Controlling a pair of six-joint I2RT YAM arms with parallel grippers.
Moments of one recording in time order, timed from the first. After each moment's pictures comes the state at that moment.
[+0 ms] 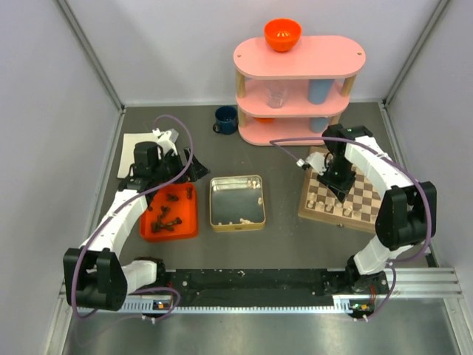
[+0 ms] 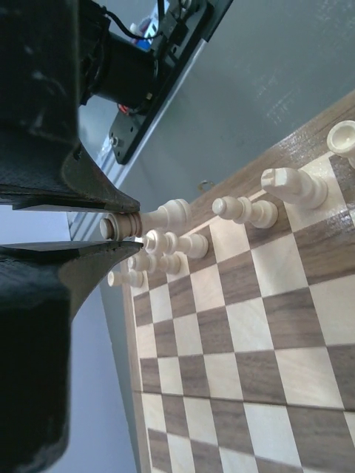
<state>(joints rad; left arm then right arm) -0.09 1.17 0.80 -0.21 0.56 -0.38 0.23 1.61 1.33 -1.34 0.01 -0.74</state>
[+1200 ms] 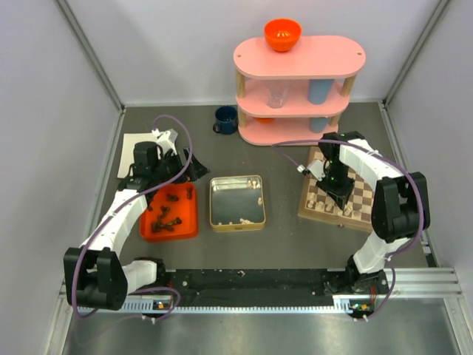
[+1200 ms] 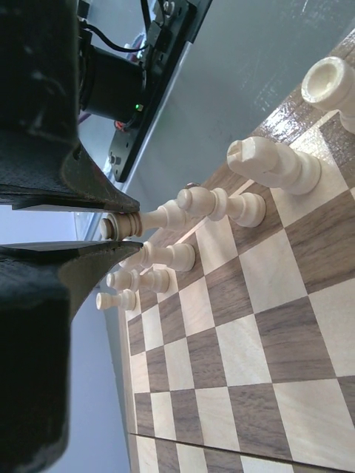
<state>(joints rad) -0.09 1.17 0.80 -0.21 0.57 -0.39 0.23 1.68 1.25 -1.29 0.06 -0.63</state>
